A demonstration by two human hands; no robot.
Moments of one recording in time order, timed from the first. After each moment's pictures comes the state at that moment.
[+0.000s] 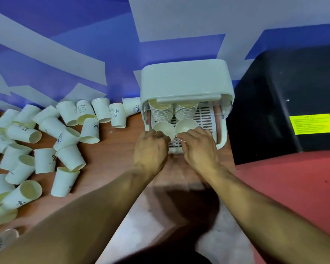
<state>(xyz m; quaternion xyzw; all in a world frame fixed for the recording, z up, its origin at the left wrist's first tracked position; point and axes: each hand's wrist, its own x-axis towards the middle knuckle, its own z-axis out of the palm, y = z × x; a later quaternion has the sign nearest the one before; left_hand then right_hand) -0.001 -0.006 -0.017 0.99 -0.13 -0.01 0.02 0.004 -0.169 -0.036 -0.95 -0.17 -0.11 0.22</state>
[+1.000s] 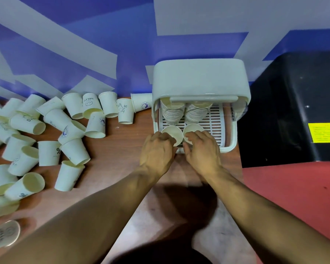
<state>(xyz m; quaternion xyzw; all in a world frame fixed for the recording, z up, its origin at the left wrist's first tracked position) -0.007 0.009 -0.034 0.98 -0.10 -0.06 0.13 0.004 -0.147 -0.048 -0.98 -0.10 -0.01 0.20</state>
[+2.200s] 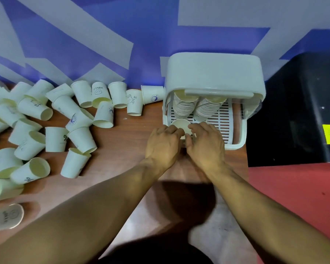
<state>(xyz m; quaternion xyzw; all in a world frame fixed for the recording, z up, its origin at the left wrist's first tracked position) -0.012 0.019 -0.037 0.99 -0.09 -0.03 0.14 0.000 -0.120 -0.030 -0.97 -0.08 -0.05 0.20</state>
